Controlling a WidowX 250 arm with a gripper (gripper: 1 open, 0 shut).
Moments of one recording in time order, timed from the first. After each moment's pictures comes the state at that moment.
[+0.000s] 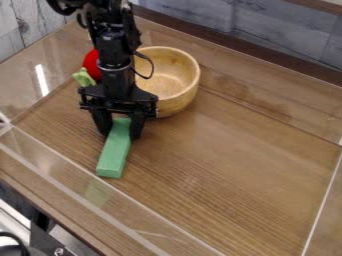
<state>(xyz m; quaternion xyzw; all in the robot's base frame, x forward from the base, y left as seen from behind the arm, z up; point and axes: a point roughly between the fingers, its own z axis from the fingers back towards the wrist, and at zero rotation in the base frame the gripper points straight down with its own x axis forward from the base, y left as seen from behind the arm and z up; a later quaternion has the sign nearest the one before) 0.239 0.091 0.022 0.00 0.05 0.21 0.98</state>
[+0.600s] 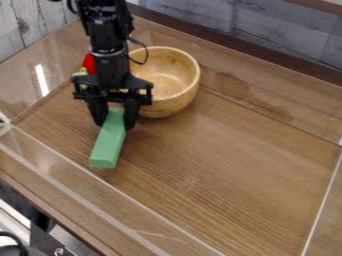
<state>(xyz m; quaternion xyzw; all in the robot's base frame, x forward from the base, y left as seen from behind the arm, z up) 0.237 0.096 0.041 -0.01 0.05 0.22 0.97</state>
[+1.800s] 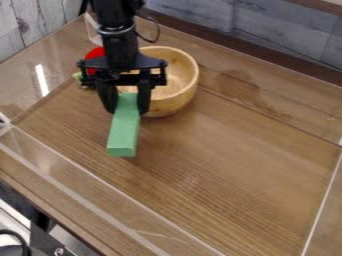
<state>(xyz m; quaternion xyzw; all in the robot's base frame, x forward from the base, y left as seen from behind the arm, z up) 0.241 0.067 0.078 -0.03 0.02 0.25 0.97</state>
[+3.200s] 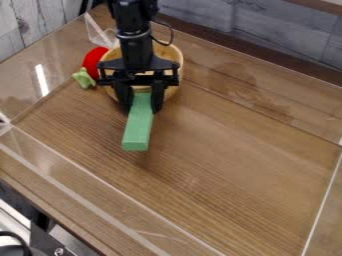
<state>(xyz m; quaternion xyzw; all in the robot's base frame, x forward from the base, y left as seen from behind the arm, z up) 0.271 0.075 0.054 -0.04 0.03 0.24 0.97</state>
